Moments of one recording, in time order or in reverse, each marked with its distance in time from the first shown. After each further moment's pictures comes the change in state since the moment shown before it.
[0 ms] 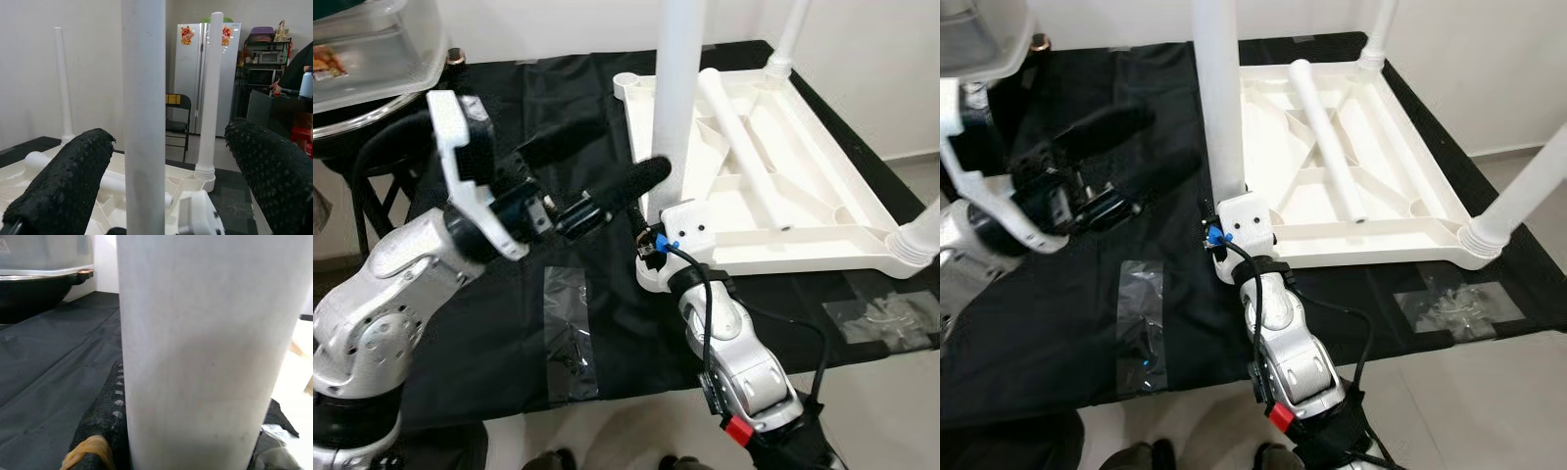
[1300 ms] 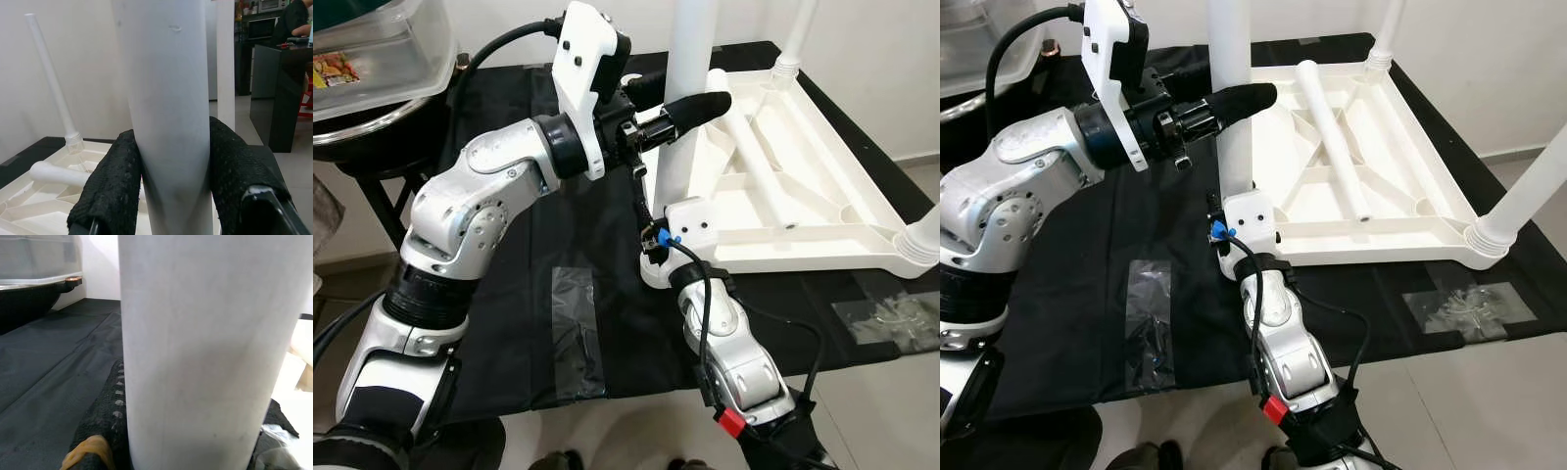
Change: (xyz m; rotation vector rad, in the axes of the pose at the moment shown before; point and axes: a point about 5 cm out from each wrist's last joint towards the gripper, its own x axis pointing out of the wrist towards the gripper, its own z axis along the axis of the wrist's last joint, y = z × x) left arm 0.078 0.018 -0.014 0.133 0.159 -0.168; right arm 0.005 -0.001 -0.004 0.018 -0.001 -0.047
